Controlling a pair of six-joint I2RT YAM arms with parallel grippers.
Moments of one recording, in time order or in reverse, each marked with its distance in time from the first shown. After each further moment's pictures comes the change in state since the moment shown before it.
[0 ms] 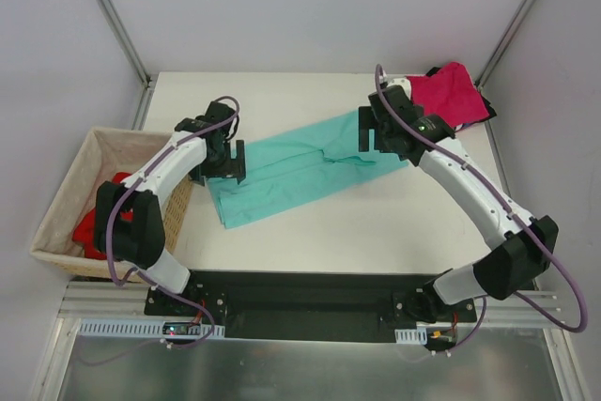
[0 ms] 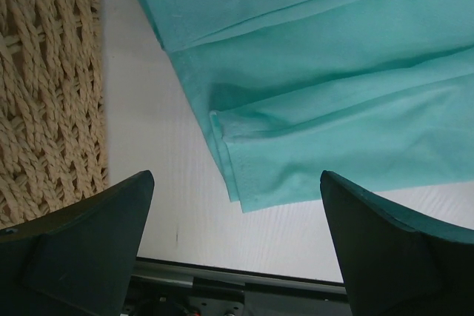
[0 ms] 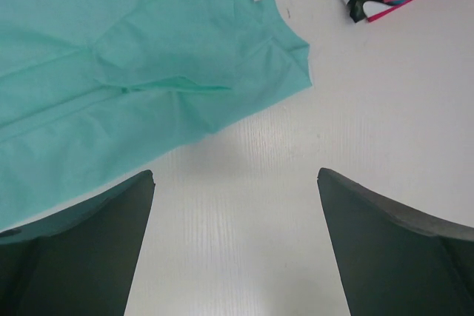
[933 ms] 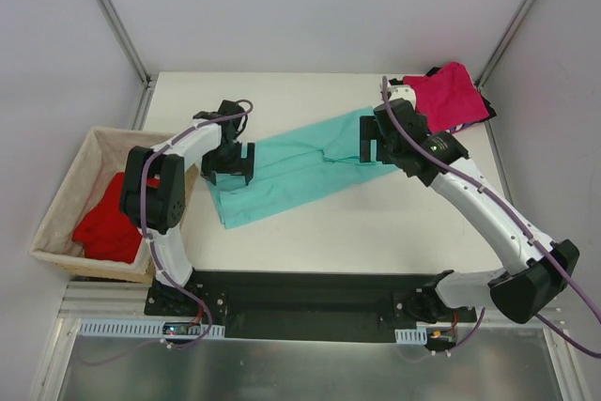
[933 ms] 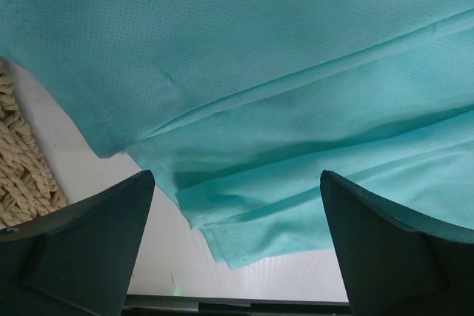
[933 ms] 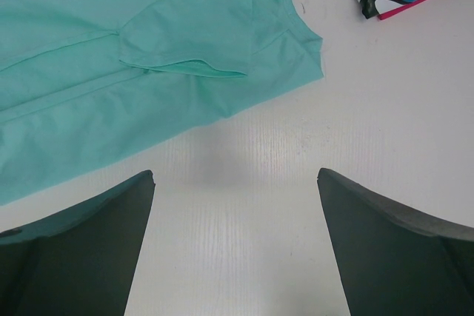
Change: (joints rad) left arm 0.016 0.282 0.122 0.053 0.096 0.103; right arm 0.073 -0.138 -0.111 0.010 0.003 0.017
